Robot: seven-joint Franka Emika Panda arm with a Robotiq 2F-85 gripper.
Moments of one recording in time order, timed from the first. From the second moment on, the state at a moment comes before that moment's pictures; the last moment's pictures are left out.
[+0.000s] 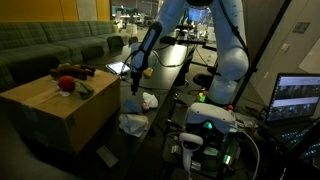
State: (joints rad) arm -0.19 0.49 0.02 -2.30 0.03 2.81 -0.41
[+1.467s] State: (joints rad) arm -0.29 0.69 -0.11 -2.29 -0.02 2.94 -0.23
